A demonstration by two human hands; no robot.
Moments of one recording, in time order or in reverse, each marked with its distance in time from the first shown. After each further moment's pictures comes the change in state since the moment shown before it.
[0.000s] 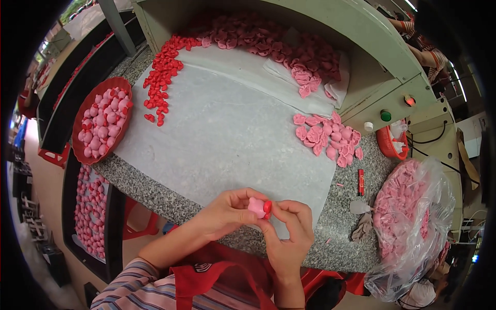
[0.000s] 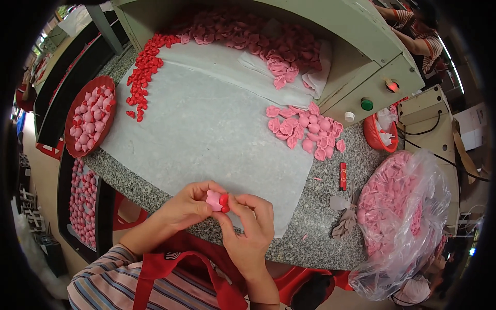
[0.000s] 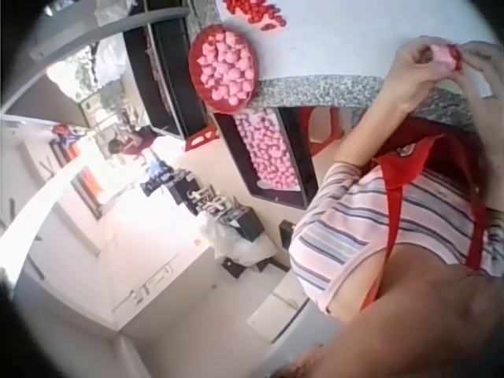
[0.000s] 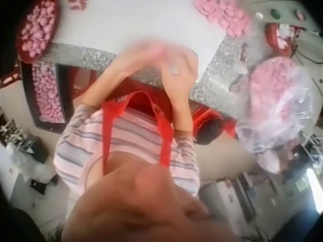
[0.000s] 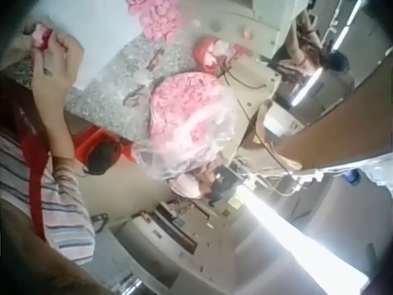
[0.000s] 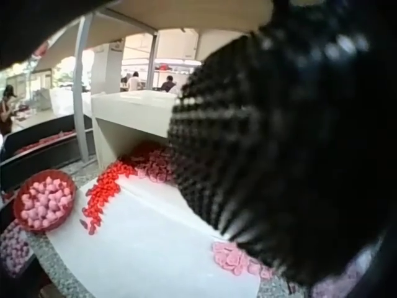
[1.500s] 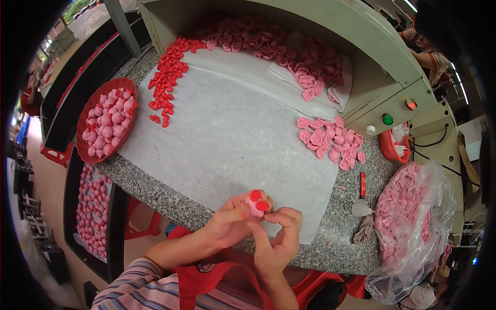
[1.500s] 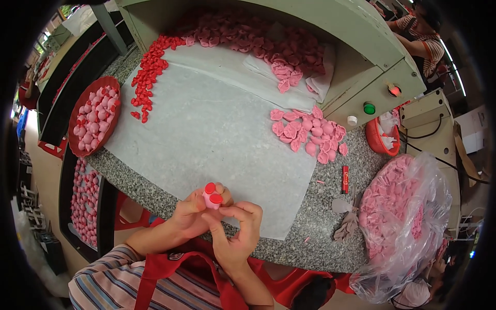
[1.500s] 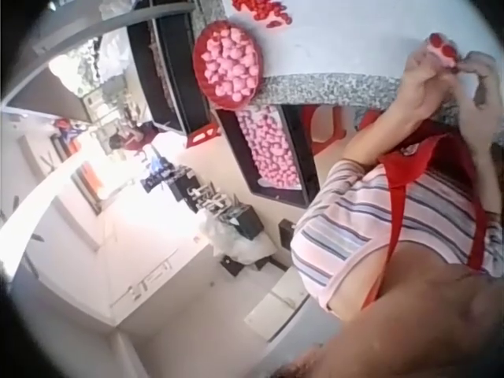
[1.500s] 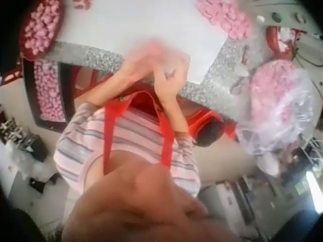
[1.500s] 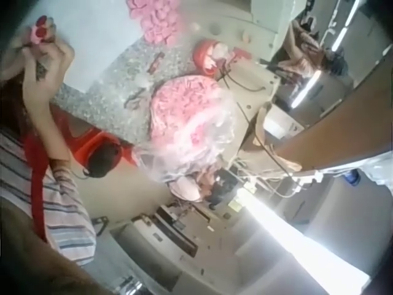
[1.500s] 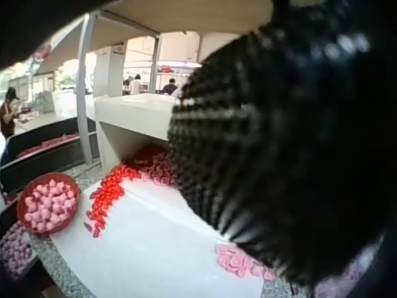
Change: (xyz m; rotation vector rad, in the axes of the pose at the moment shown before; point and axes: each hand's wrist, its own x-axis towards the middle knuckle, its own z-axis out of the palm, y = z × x) left_hand 0.002 -0.015 0.006 -0.038 -0.089 0.131; right_hand -0.014 -0.010 0.024 0.191 0.127 0.070
